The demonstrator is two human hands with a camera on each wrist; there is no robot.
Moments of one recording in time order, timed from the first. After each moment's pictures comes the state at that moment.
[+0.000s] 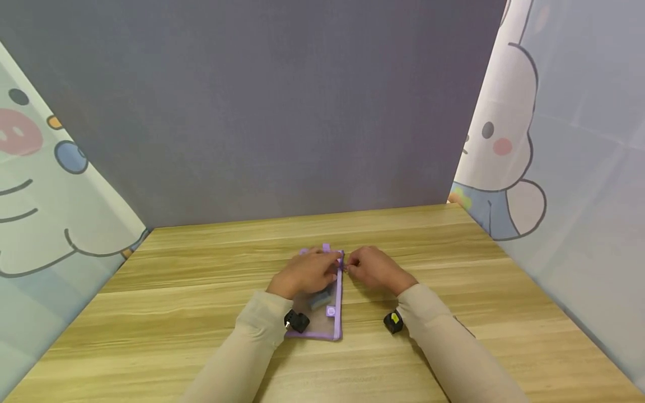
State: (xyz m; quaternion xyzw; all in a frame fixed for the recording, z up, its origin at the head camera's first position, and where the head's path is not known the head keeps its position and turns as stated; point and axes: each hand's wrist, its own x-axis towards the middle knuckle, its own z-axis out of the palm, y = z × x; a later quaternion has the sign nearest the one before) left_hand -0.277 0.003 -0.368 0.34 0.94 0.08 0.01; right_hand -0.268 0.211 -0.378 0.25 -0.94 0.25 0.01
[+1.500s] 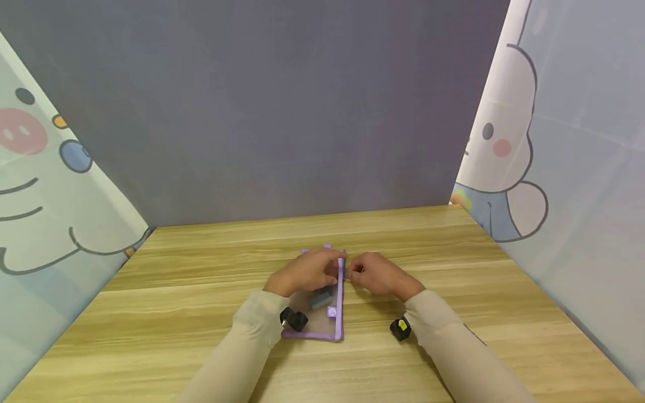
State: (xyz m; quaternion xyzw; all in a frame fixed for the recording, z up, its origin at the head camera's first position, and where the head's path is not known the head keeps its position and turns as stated) left_hand -0.280 -0.002 -0.360 0.41 0.89 0.18 0.03; right_hand -0.252 0.214 -0.374 0.25 -0.91 0.31 -0.05
